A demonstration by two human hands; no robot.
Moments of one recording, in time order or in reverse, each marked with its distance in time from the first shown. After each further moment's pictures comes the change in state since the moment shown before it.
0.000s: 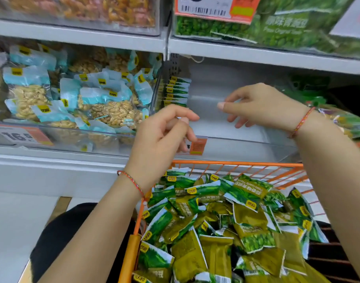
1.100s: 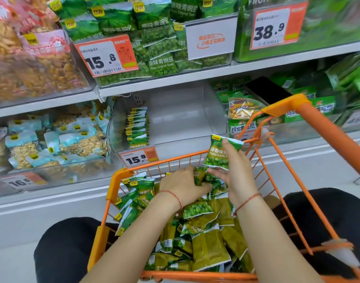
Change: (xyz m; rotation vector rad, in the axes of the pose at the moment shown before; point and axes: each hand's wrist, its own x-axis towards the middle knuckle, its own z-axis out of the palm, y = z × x) left_hand -0.052 -0.004 0.153 1.200 -0.582 -0.286; right_hand -0.152 0.092 0.042 1.503 0.528 0.298
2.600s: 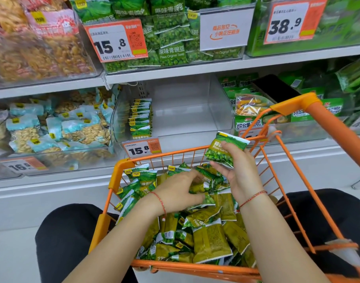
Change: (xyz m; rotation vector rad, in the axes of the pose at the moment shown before) left_hand -0.020 -0.030 0.007 -0.258 -0.093 0.296; right_hand -0.001 0.006 -0.002 0.045 -0.040 0.032
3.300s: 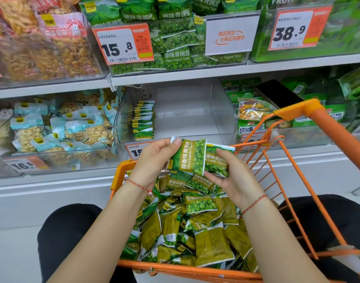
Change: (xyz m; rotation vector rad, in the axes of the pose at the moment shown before) left_hand -0.005 -0.008 -0.050 -1.094 0.455 -0.026; right_hand -0.001 0.005 0.004 -0.056 -0.101 0.221
